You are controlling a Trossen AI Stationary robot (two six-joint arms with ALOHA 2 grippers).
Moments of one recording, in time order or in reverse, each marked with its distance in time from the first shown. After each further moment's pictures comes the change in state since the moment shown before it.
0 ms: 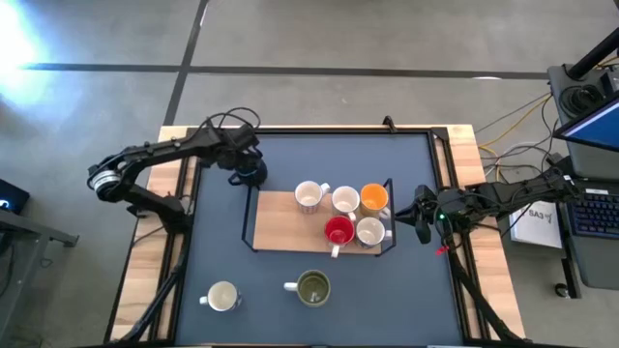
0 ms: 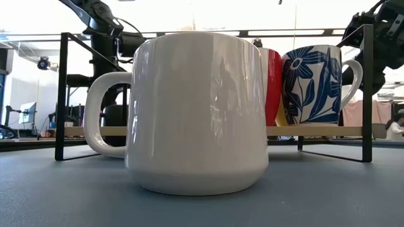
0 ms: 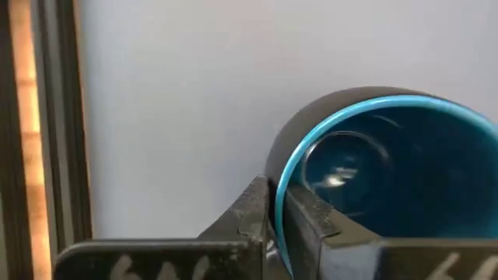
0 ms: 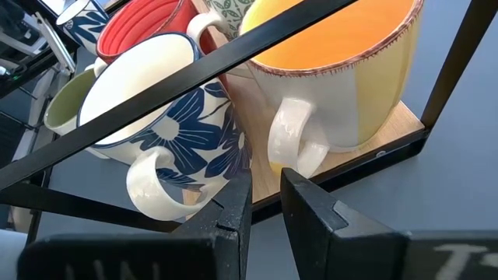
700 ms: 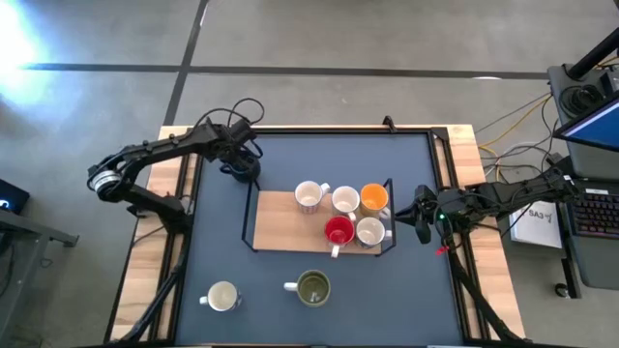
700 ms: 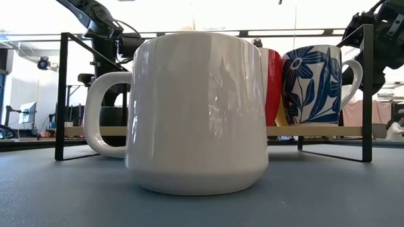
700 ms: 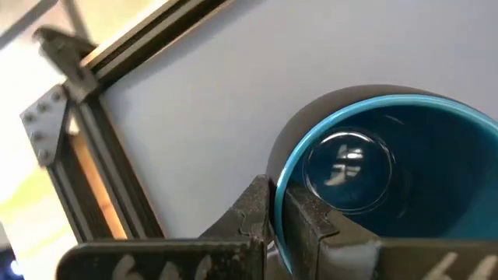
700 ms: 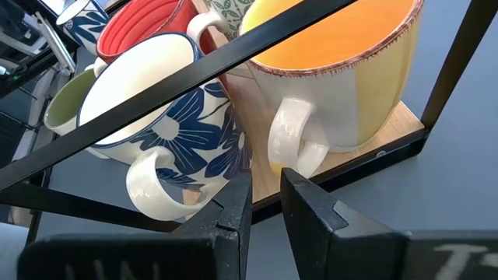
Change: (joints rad) left arm 0.052 0.000 0.002 0.046 -0.081 0.550; right arm 0.000 0.000 0.000 0.000 0.000 0.000
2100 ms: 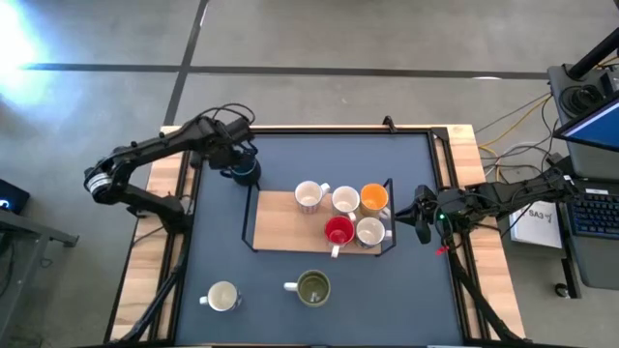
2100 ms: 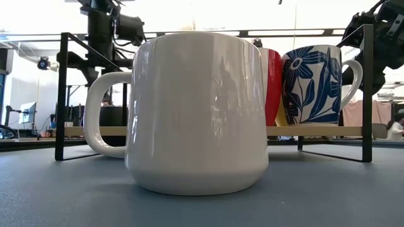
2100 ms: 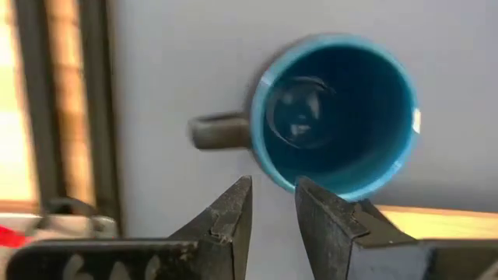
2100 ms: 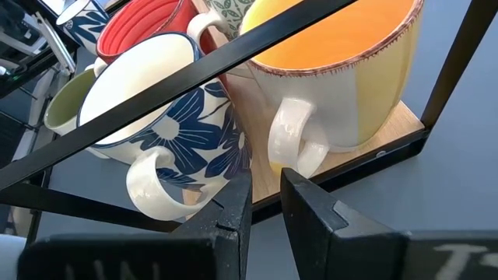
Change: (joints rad) left arm -0.068 -0.036 0.169 -0.339 0.193 -0.665; right arm 0.000 0.000 0.000 0.000 0.000 0.000
